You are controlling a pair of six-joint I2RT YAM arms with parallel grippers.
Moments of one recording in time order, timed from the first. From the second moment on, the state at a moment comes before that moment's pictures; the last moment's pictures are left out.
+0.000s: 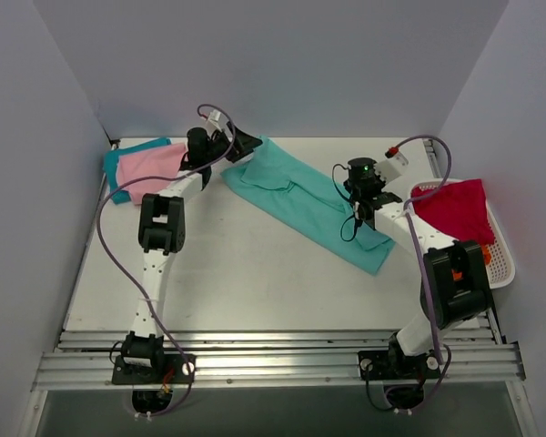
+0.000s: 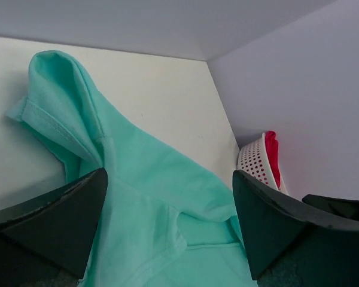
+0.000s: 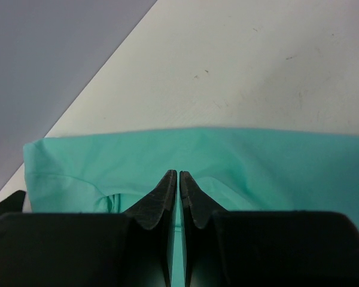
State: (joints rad) left arm -0.20 2.78 2.32 0.42 0.72 -1.00; right arm 0.29 1.60 1.08 -0.02 0.57 0.91
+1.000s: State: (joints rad) left arm -0.92 1.70 0.97 0.20 -0.30 -0.96; right arm 0.36 1.03 0.94 -0.20 0.68 0.89
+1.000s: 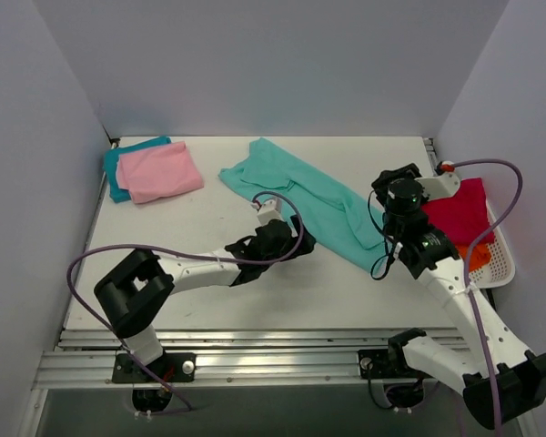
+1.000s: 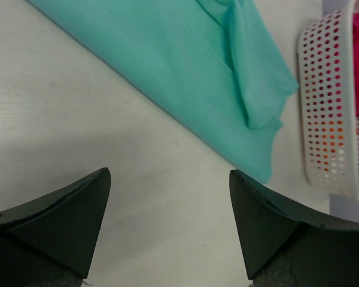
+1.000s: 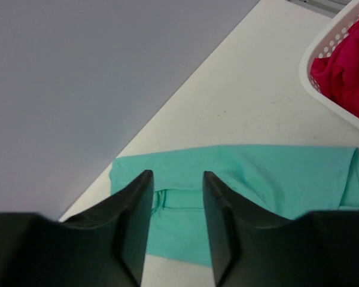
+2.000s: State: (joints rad) left arm -1.13 2.27 1.51 0.23 -0.32 -1.20; right arm 0.37 0.79 0.95 -0.41 0.82 0.88
